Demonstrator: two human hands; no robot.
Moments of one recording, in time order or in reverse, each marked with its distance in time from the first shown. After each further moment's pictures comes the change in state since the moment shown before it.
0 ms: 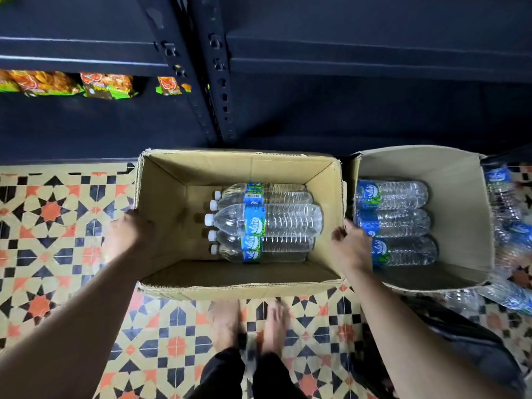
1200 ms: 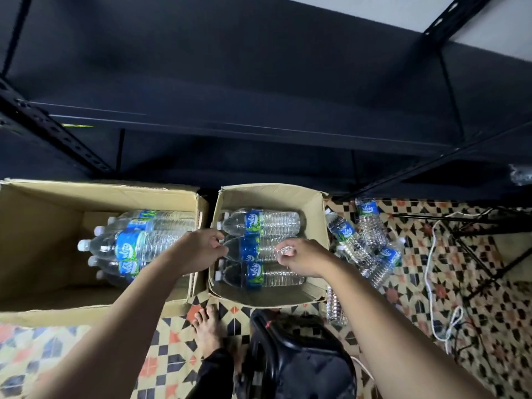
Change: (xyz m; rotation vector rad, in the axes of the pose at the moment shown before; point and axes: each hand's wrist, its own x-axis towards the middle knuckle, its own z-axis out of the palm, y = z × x) left_hand -0.167 0.412 -0.321 -0.346 -0.276 0.292; right_hand 0.068 0.075 -0.283 -0.426 -0.560 -0.229
